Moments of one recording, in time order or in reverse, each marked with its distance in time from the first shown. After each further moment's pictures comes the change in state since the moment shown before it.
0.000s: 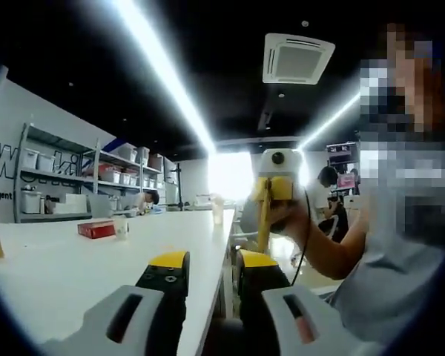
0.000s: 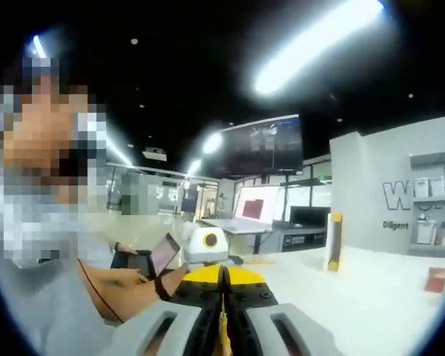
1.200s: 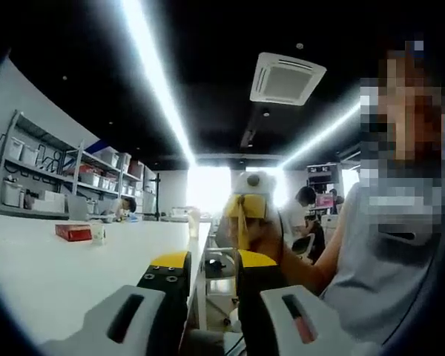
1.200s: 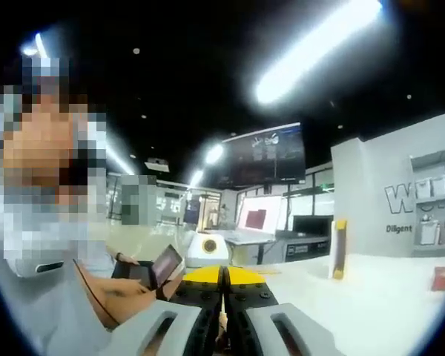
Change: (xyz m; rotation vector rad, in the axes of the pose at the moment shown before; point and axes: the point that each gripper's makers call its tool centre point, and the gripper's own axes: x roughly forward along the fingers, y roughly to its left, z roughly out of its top) left arm -0.003 -0.031 0.012 -0.084 -0.077 -0.137; right arm 0.000 0.005 0.004 0.018 -0.065 0.016
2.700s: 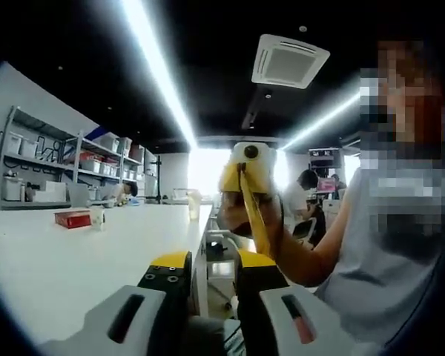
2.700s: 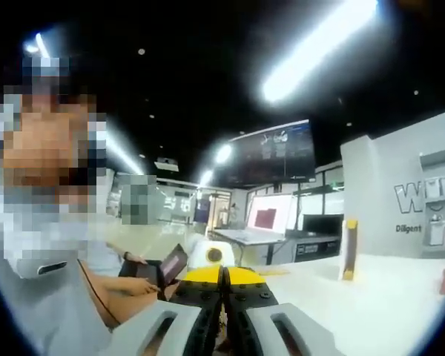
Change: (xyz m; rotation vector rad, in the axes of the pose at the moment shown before) left arm 0.007 -0.006 -0.020 0.010 0.105 0.011; right arm 0.019 -0.003 0.000 0.017 0.001 0.068
